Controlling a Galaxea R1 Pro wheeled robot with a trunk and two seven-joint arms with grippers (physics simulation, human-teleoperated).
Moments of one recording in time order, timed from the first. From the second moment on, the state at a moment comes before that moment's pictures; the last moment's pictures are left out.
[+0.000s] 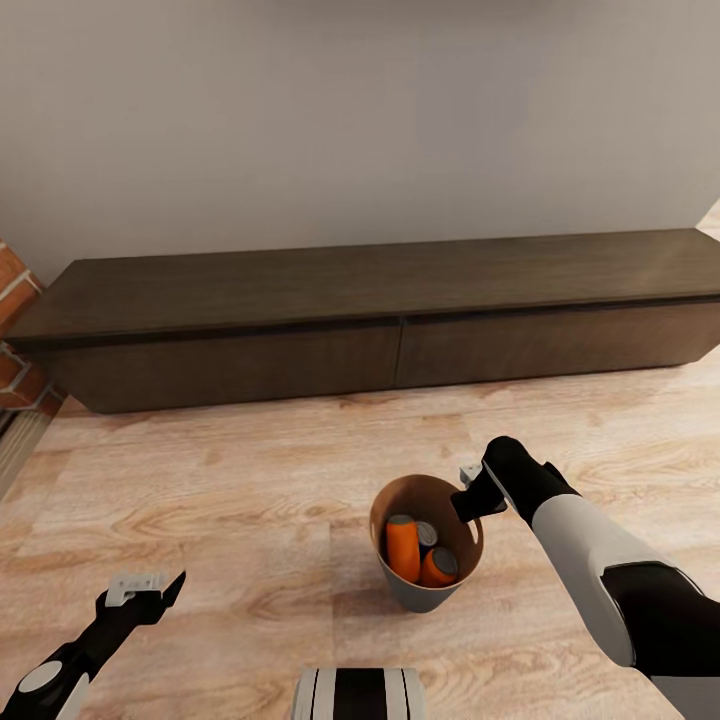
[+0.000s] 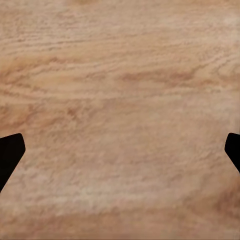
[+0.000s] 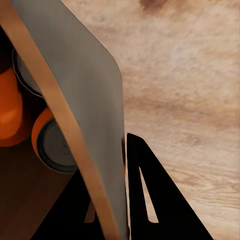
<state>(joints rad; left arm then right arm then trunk) -0.26 0.29 0.15 -0.83 0.18 -0.10 -0.30 -1.05 -0.05 0.13 -0.41 0.33 1.04 0.55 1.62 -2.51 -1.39</state>
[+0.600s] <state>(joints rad) -0.26 0.29 0.16 -0.81 0.18 -0.10 -0.30 -1.07 -0.08 0.14 -0.40 0.30 1.05 0.57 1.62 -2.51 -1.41</state>
